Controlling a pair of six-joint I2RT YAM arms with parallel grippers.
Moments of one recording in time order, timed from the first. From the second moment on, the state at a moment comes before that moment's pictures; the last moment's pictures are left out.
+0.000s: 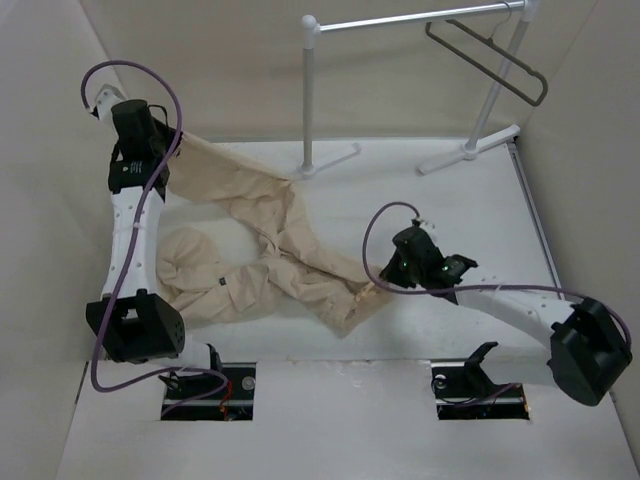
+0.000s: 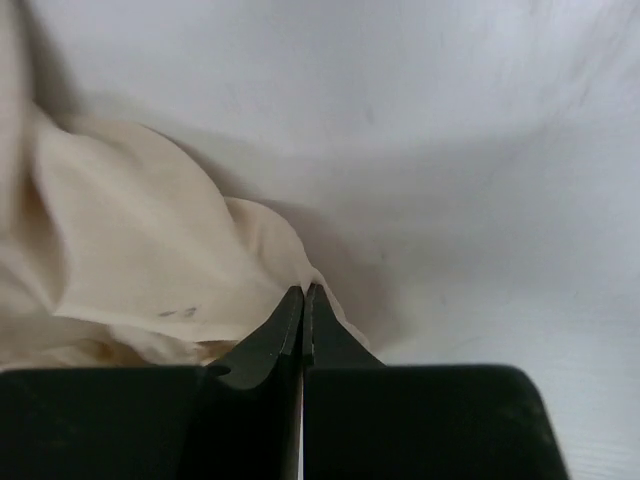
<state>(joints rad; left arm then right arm) 0.13 1.47 1.55 -0.40 -0.15 -0.72 0.69 1.25 0.68 -0.32 0.17 0.97</state>
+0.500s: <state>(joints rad) 0.36 1.34 1.64 -0.45 -0.09 -0.83 0.43 0.74 1.00 -0.54 0.42 0.74</state>
